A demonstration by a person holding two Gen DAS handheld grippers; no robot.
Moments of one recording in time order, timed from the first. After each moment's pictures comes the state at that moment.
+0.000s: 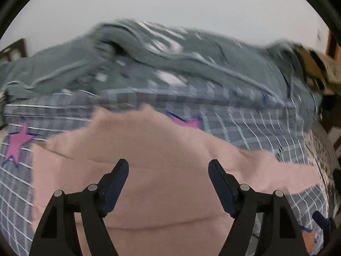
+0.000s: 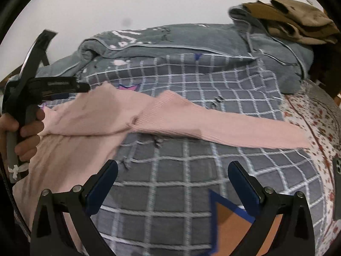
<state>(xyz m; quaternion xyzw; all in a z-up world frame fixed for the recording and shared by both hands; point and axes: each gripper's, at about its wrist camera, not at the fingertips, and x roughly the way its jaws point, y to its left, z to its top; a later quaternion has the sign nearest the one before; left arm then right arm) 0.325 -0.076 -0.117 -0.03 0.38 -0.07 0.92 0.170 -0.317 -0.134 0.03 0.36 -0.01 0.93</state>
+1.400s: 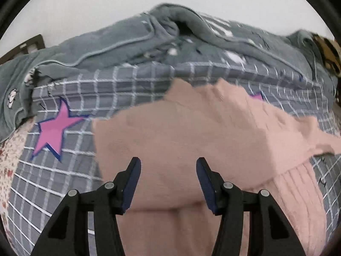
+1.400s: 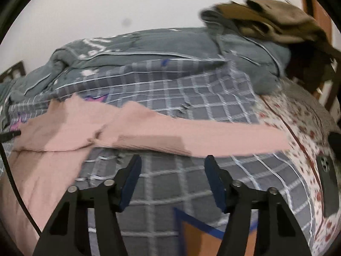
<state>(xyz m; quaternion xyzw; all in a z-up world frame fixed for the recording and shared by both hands) 0.310 0.042 -0.165 0.04 0.41 -0.03 0.91 0.177 -0.361 -0.141 0.05 0.35 -0.11 0.93</state>
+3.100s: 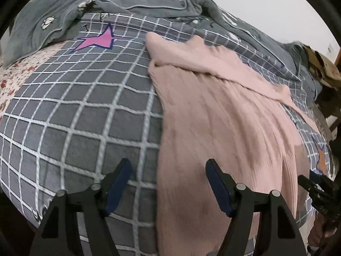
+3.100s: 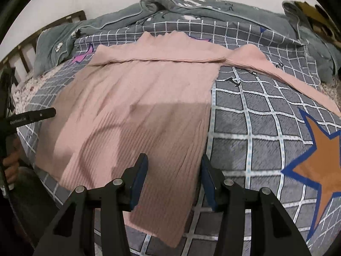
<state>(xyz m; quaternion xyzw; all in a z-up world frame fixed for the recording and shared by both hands) 0.120 0.120 -0.202 -0.07 0.45 -0.04 0.89 0.069 -0.186 -0.186 -0.02 0.44 0.08 0.89</state>
